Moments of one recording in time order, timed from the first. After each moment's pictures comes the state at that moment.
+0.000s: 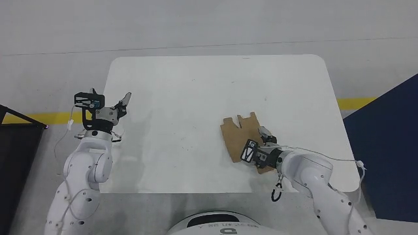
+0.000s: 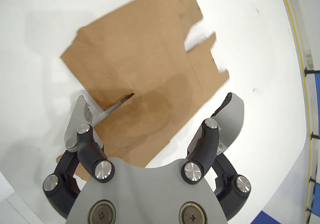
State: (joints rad) left arm 1.73 -1.15 -1.60 -1.80 1.33 0.00 0.00; right arm -1.83 -1.11 1.37 -1.97 -1.77 -0.61 0.47
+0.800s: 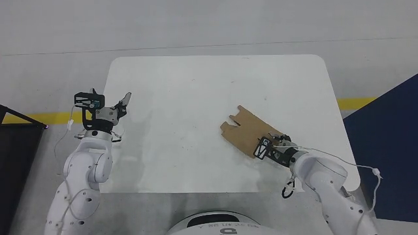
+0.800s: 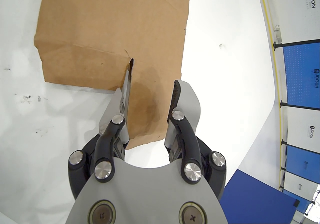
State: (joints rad) left arm 1.73 -1.15 -1.60 -1.80 1.33 0.00 0.00; right arm -1.90 -1.09 1.44 -2.01 -1.91 -0.54 0.43
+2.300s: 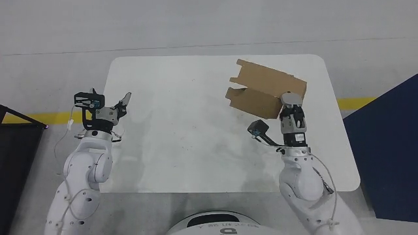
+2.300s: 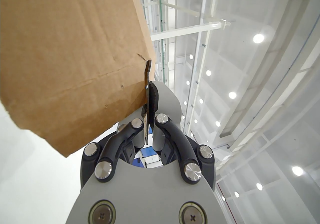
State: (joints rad) left arm 1.73 -1.15 -1.60 -1.80 1.33 0.00 0.00; right arm -1.82 -1.11 1.22 -1.98 -2.87 0.36 0.44
